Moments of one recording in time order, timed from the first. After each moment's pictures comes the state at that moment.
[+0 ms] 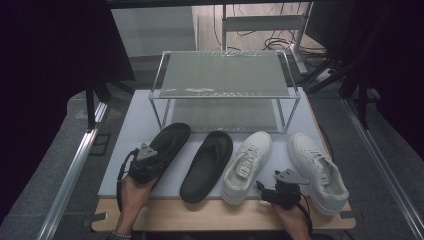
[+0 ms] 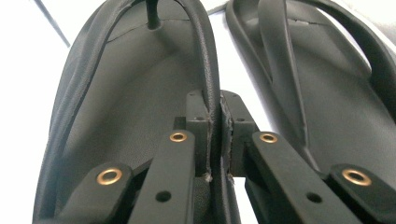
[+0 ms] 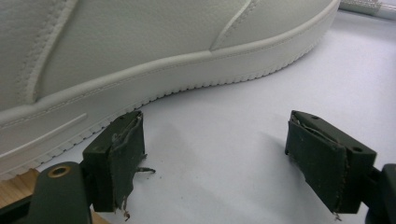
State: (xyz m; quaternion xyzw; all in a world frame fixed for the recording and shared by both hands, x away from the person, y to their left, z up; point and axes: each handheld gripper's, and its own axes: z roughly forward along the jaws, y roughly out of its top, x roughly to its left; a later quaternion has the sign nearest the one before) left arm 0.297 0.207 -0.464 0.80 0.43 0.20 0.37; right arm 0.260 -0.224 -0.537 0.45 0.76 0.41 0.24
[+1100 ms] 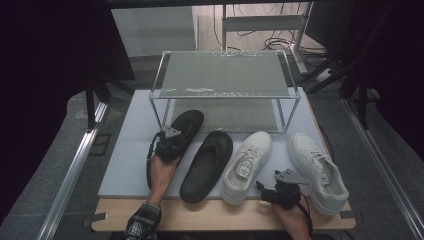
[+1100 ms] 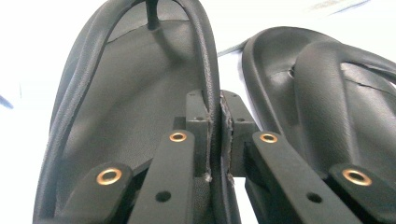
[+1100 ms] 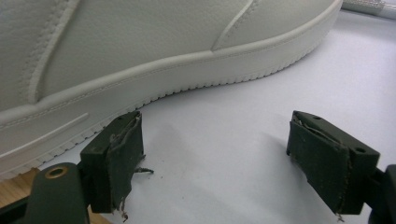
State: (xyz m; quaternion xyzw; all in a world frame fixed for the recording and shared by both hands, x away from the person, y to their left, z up) left arm 0.374 0.152 -0.485 0.78 0.46 0.20 0.37; right arm 0.260 -0.224 -0.538 0.45 0.76 0.41 0.23
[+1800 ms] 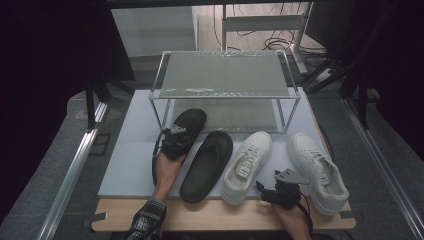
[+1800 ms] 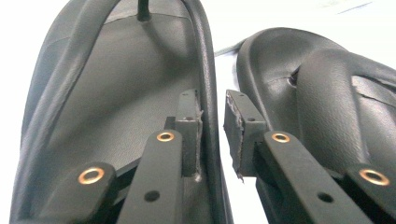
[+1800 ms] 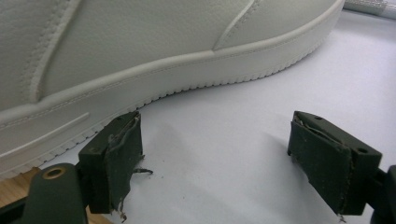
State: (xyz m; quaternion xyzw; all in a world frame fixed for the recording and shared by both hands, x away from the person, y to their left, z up) left arm 0.384 0.145 -0.489 0.78 0.47 0.18 0.37; right arm 0.260 -0.224 -0.538 0.45 0.76 0.41 0.23
